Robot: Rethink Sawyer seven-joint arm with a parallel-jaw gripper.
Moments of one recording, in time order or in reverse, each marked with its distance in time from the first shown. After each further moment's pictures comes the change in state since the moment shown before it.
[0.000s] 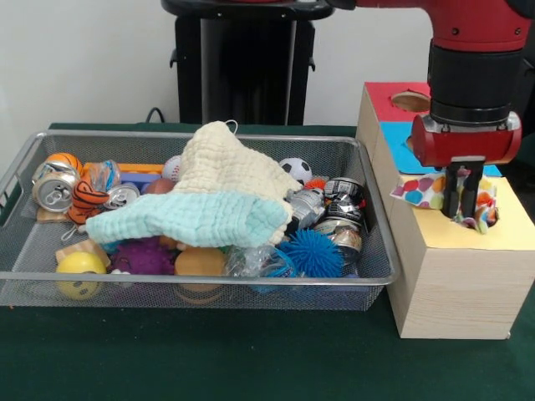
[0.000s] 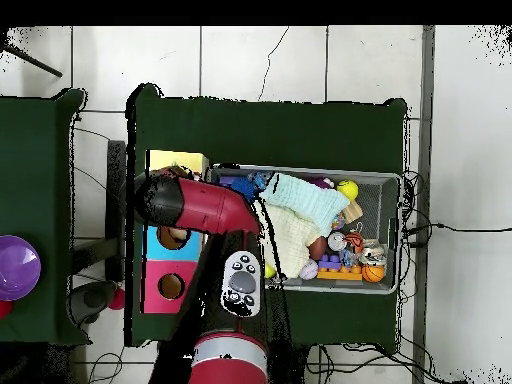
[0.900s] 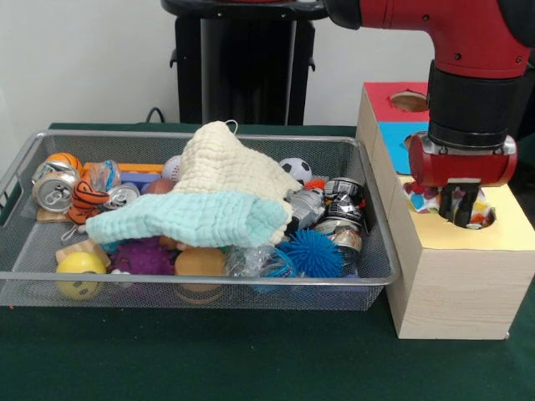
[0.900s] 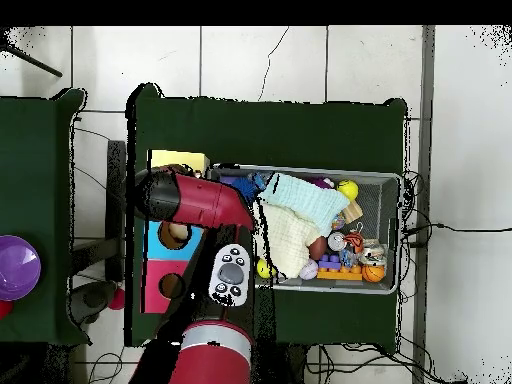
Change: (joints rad) arm 0.044 0.077 -0.058 -0.067 0.031 -0.017 0.009
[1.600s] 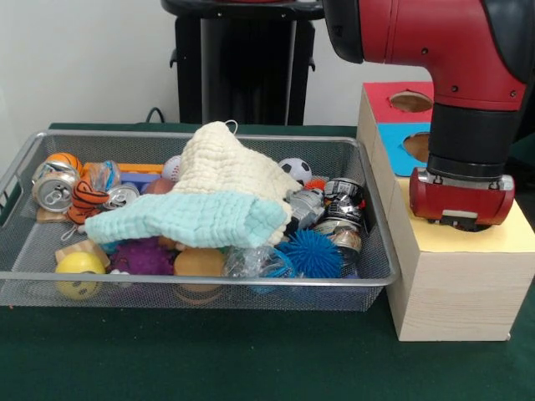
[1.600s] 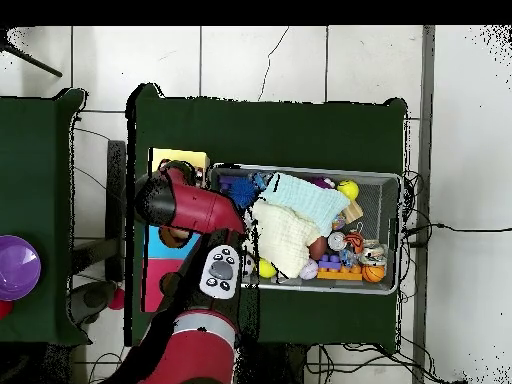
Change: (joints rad) arm 0.038 0.077 -0.023 0.006 0.085 -0.229 0.123
